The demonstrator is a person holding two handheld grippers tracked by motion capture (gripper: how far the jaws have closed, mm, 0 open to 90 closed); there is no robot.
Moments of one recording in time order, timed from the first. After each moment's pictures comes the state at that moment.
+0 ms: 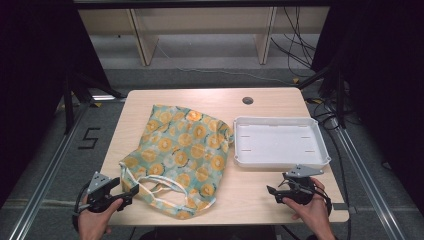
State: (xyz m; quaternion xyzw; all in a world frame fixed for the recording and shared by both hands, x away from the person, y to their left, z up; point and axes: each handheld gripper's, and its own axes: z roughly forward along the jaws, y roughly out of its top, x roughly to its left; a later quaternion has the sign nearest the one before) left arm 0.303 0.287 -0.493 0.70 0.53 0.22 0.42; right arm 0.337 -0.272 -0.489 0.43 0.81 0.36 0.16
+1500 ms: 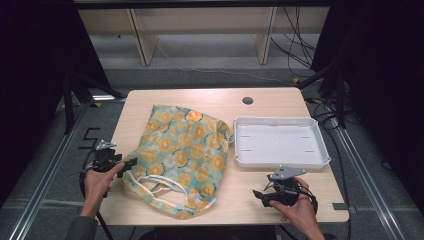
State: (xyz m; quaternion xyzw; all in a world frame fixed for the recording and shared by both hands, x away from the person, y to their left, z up) left arm 0.412 0.315 -0.495 0.73 0.56 0.17 0.35; right arm 0.340 -0.235 -0.493 0.37 0.84 0.37 0.14
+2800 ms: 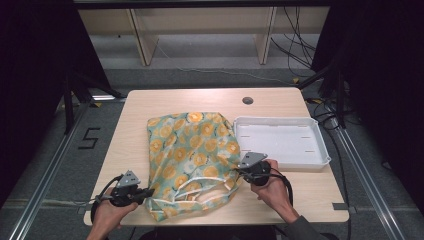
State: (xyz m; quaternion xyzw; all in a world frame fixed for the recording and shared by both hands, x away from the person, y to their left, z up) left arm 0.323 0.242 -0.501 0.84 0.38 0.12 0.36; right arm 0.383 -0.165 -0.470 0.24 0.90 0.31 0.20
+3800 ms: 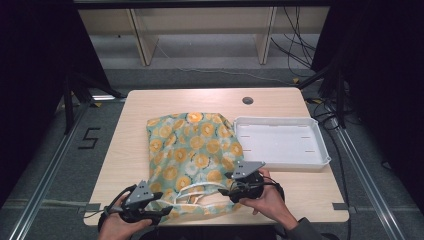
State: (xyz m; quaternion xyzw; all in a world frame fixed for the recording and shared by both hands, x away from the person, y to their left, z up) left arm 0.281 0.194 -0.472 0.85 0.33 0.10 0.39; right arm 0.355 -0.142 -0.471 0.20 0.89 0.41 0.10
